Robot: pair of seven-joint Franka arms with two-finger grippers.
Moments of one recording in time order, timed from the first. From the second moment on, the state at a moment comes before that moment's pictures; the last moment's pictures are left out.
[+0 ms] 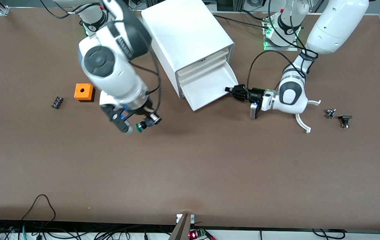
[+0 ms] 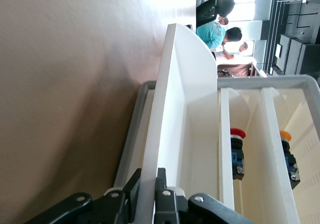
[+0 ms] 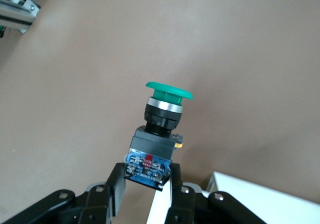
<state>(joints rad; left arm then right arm) 0.01 0.61 -0.20 -2.15 -1.27 1.84 1.15 0.49 0.56 0.12 -1.15 0.04 1.81 1.41</state>
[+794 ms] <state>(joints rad) 0.06 0.65 -0.19 -2.06 -1.20 1.83 1.08 0.76 0.66 0.12 -1.14 -0.09 1.99 1.81</state>
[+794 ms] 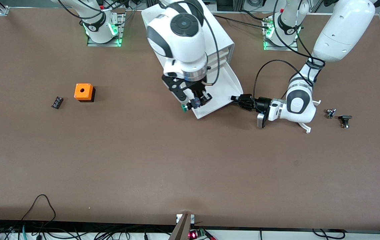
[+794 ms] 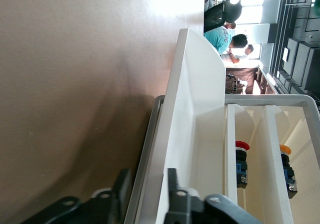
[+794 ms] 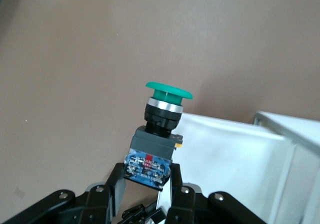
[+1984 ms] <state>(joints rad) 0.15 0.54 -0.20 -1.49 -0.51 1.35 0.14 0.88 0.89 0.11 -1.14 -0.15 2.18 1.98</state>
